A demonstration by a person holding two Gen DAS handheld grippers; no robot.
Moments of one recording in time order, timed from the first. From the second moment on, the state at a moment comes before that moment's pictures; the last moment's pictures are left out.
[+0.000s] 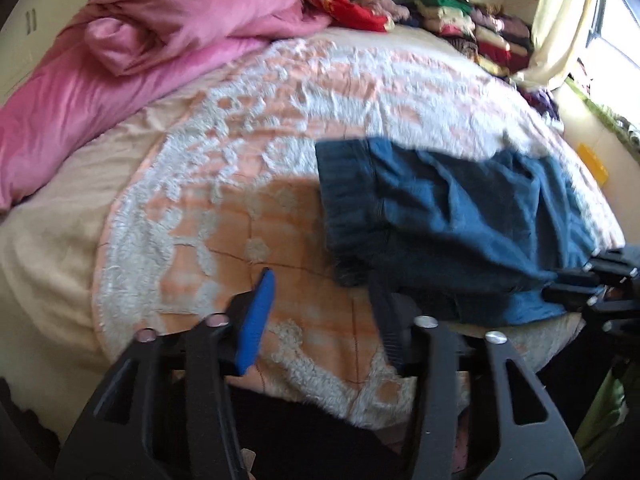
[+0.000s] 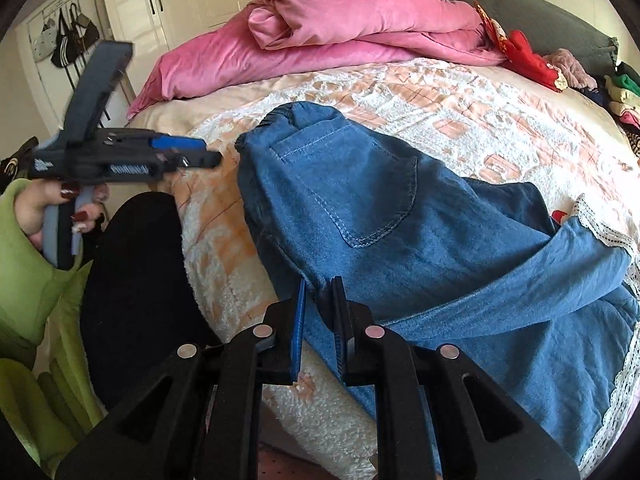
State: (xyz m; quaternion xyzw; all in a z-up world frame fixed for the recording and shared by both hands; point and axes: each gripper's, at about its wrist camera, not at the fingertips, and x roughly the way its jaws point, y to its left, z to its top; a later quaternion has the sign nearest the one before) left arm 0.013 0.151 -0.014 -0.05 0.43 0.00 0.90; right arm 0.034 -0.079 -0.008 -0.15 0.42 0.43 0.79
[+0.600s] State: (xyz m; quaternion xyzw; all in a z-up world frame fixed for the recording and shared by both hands) left arm 0.043 0.097 -0.040 -0.02 0.45 -0.06 0.89; right arm 0.022 -0.090 0.008 -0.12 0.40 0.44 0.80
